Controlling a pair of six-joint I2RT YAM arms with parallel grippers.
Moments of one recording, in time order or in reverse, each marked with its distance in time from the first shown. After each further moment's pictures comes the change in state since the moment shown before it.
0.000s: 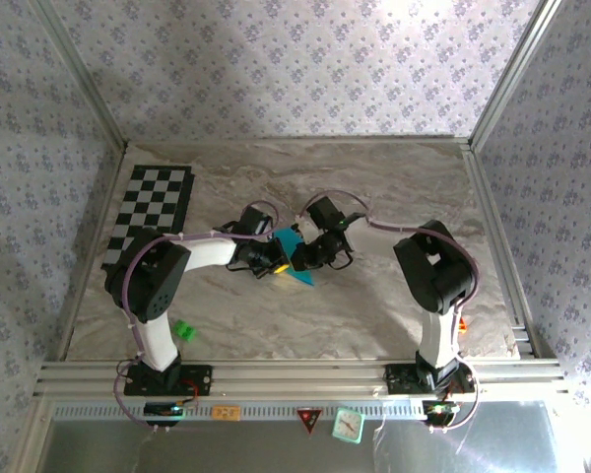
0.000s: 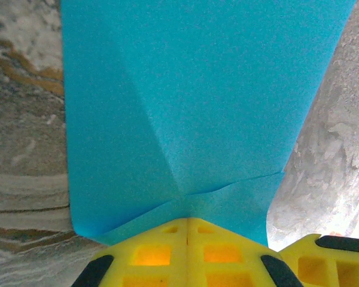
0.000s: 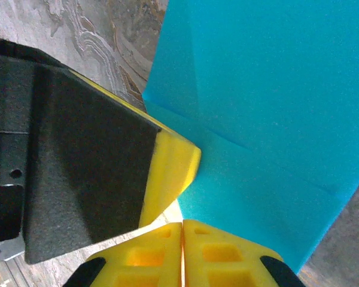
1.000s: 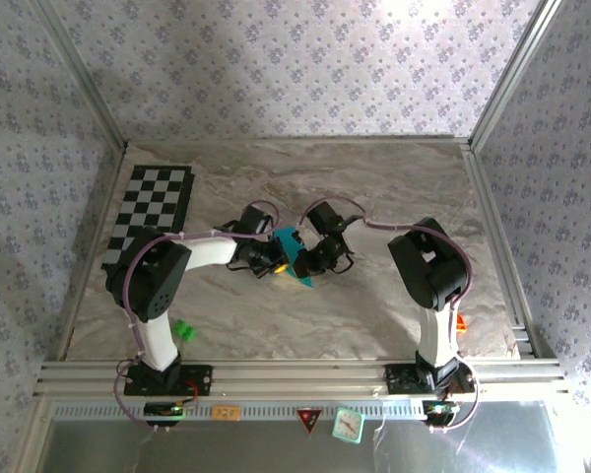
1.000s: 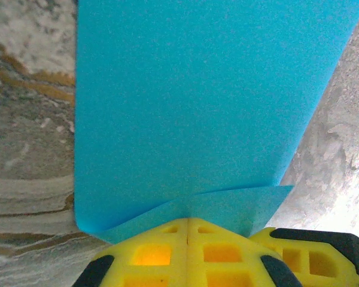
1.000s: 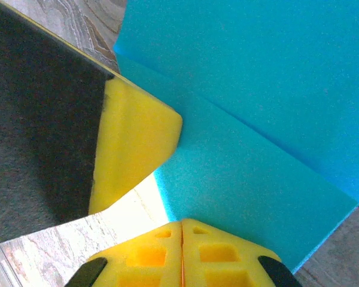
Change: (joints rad) left arm 0.000 0.007 0.010 -0.010 0.003 0.000; right arm 0.000 0.034 -0.016 -0.039 -0.018 -0.057
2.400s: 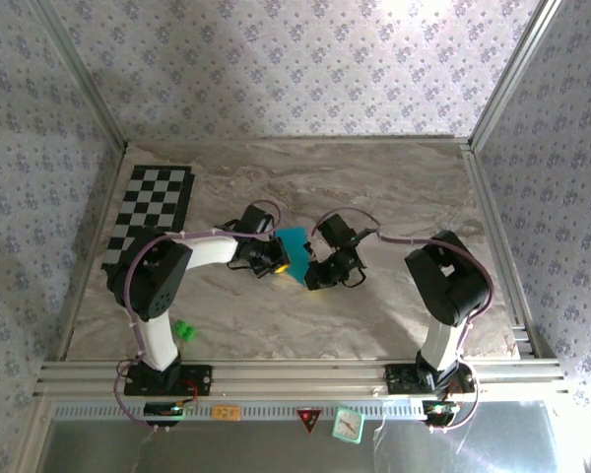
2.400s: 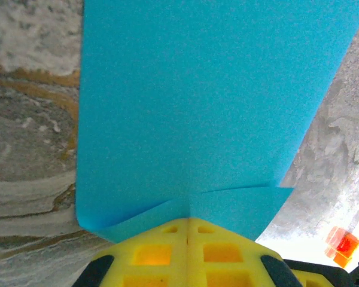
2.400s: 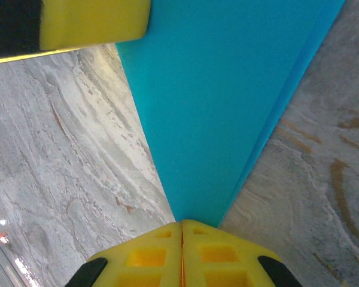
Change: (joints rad) left arm 0.000 0.008 0.018 -0.021 0.011 0.026; right arm 0.004 -0.154 -0.195 0.050 0.050 0.058
